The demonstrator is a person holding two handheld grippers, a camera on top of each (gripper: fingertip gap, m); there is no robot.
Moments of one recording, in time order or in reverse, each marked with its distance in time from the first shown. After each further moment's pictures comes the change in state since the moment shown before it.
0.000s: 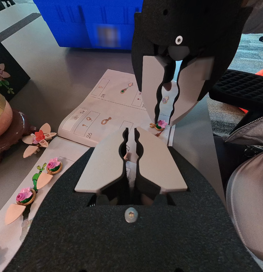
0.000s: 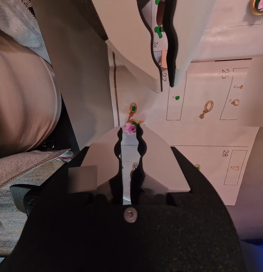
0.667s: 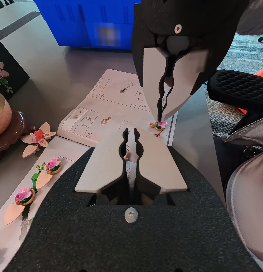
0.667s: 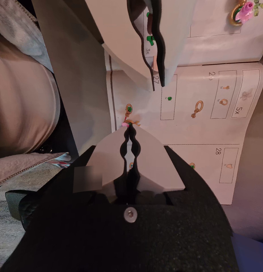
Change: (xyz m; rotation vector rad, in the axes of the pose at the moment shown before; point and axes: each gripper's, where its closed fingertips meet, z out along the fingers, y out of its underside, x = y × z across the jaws) left arm 0.000 0.000 0.000 -0.001 0.003 -0.006; right arm 0.005 -0.003 -0.006 0.064 0.013 0.004
